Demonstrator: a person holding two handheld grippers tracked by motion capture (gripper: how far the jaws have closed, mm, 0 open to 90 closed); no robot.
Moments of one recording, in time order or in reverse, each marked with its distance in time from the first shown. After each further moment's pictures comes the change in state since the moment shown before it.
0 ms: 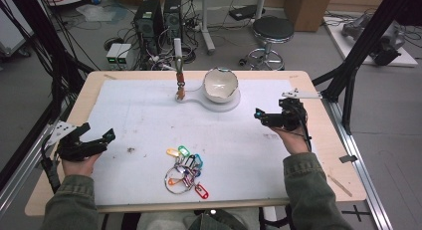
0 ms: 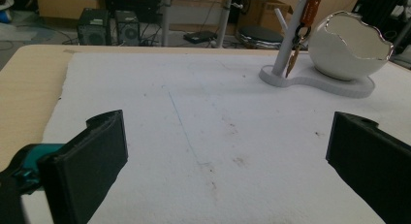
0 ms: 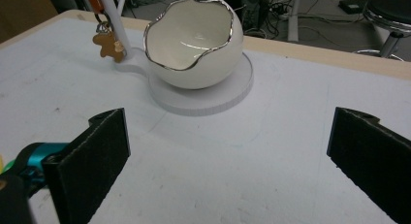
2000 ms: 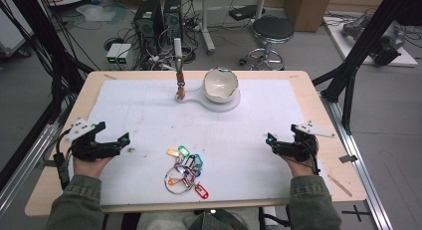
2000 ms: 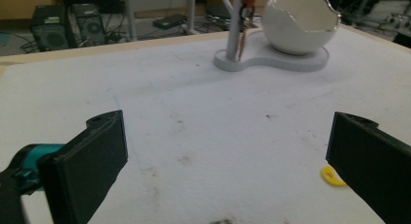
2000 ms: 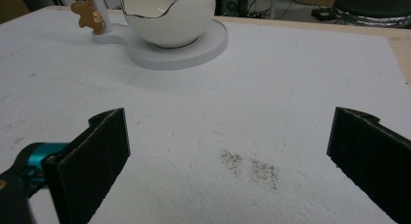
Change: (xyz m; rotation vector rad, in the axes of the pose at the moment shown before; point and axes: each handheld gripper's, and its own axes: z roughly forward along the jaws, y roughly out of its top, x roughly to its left) left arm -0.047 0.013 0.009 0.094 -0.130 0.134; right arm -0.009 -0.085 -0.031 -0.083 -0.071 0.026
